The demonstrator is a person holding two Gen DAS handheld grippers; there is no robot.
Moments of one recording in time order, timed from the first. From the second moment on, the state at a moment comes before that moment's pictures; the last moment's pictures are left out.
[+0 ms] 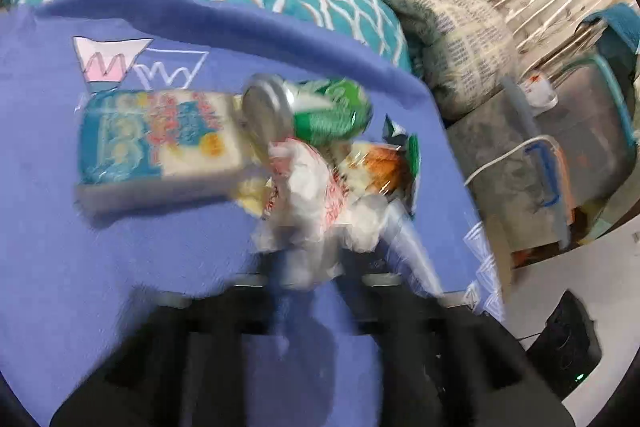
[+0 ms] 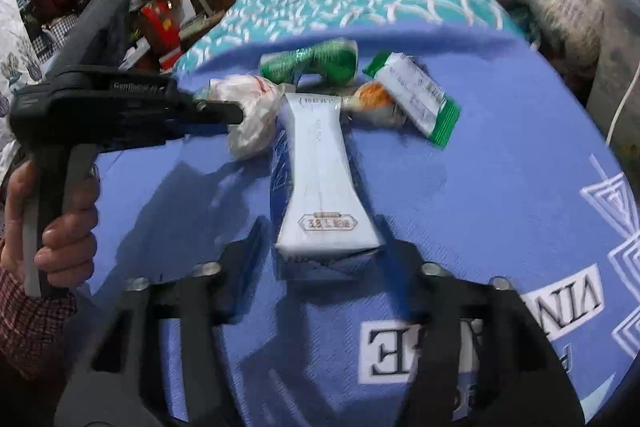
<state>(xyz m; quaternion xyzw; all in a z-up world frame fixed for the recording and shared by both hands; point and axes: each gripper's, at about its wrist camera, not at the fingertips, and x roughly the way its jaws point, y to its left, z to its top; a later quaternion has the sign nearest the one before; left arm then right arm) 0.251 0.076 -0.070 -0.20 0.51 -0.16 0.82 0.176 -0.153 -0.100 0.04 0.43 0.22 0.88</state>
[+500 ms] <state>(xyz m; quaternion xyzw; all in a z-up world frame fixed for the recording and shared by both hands) 0.114 0.053 -0.062 -0.18 0.49 -0.24 0.82 0.036 -0.244 -0.073 0.08 0.37 0.12 0.92</state>
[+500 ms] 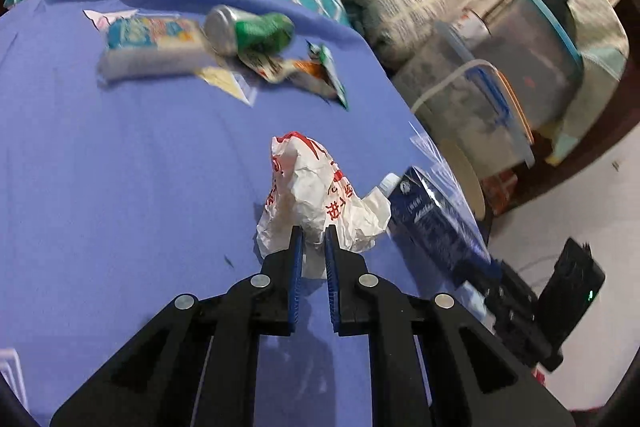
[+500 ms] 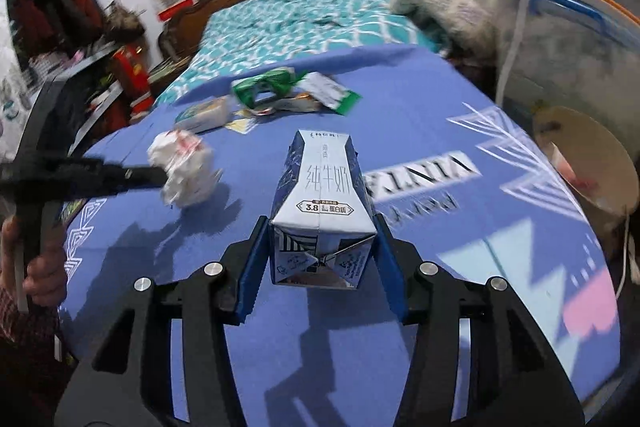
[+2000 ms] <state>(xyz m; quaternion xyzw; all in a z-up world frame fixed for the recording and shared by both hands) 0.091 0.058 -0.053 -0.15 0.48 -0.21 0.84 0.005 -0.262 -0.066 0.15 0.36 0.14 0.91</state>
